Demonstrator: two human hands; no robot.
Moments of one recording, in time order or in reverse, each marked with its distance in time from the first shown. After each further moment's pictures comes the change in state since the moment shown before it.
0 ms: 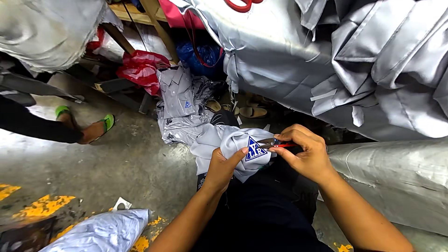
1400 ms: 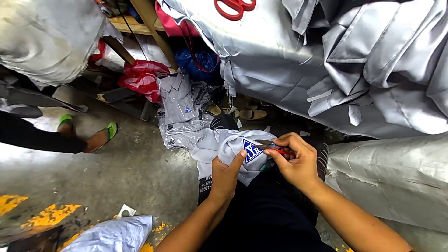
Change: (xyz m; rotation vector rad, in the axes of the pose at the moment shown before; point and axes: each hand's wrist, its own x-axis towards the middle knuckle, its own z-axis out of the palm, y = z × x) left_hand -0.005 -0.015 0.016 -0.060 0.165 0.142; right_hand -0.018 -0.013 0.028 0.042 0.192 0.201
